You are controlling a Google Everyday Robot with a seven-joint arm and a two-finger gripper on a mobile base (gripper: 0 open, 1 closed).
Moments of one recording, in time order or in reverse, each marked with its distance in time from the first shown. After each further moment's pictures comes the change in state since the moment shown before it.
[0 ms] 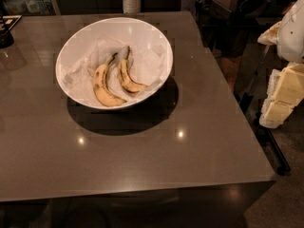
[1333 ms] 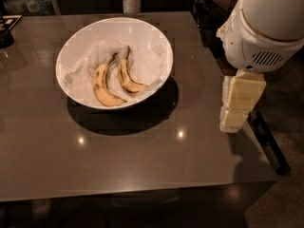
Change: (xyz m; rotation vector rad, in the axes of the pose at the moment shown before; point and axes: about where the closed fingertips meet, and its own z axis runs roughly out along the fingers) arm -0.073 0.022 0.004 0.102 0.060 -0.163
